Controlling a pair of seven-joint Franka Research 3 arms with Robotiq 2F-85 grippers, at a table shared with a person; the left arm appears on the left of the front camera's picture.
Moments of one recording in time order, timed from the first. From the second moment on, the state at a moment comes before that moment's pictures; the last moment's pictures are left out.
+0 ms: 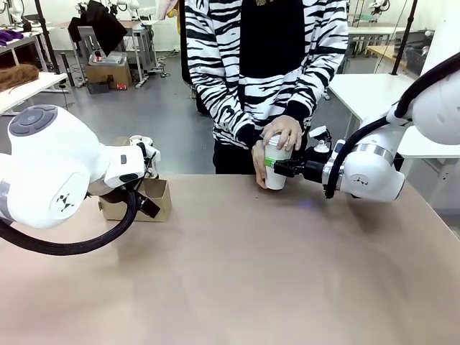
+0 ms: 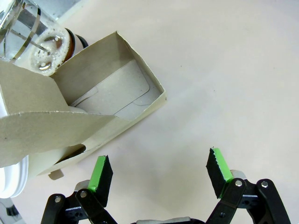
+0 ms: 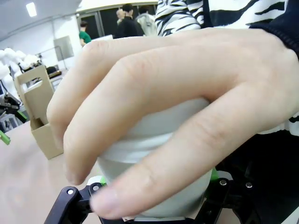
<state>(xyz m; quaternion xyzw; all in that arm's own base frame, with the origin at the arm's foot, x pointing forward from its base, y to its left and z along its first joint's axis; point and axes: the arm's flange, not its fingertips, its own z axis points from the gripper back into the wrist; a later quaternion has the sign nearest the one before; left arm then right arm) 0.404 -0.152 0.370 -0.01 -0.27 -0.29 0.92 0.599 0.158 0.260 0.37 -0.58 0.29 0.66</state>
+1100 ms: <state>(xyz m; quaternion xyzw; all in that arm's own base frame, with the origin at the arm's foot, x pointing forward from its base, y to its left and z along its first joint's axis) 0.404 -0.152 0.370 -0.01 -0.27 -0.29 0.92 0.599 0.160 0.262 0.37 -0.58 0.29 0.66</state>
